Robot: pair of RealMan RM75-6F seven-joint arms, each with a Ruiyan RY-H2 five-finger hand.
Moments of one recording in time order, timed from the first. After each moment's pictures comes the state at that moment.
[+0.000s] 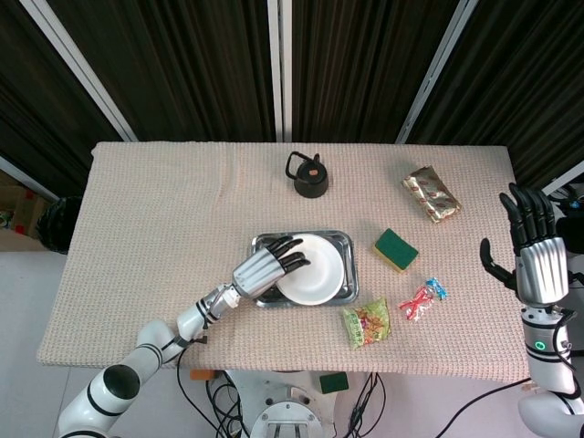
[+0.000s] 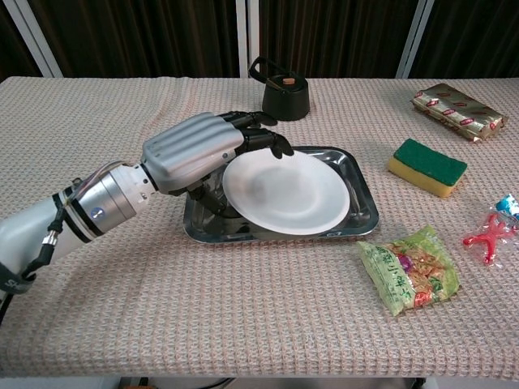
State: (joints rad) left arm -0.83 -2.19 0.06 -0.32 1.75 1.39 -0.42; right arm 0.29 -1.32 0.21 -1.31 -1.63 1.73 0.23
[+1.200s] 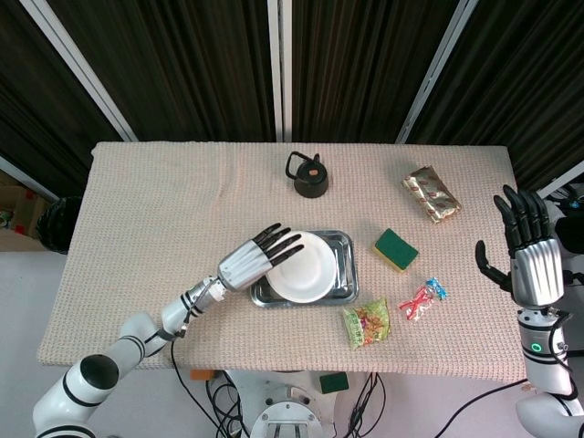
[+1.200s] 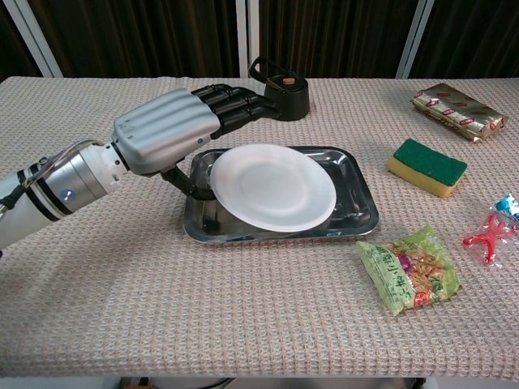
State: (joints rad) left arm -0.83 -2.04 0.08 -0.46 1.75 1.41 -0.20; right arm 0.29 -1.32 0.21 -1.33 -1.65 1.74 0.21
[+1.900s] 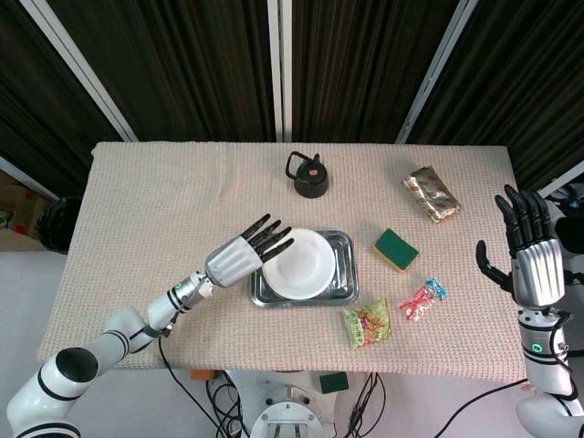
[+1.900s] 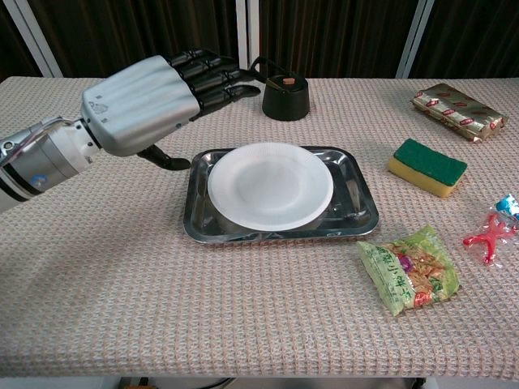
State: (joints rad) left arm -0.81 -1.91 0.05 -0.62 1.75 1.47 0.14; right arm 0.29 -1.32 0.21 -1.34 -1.65 1.74 0.21
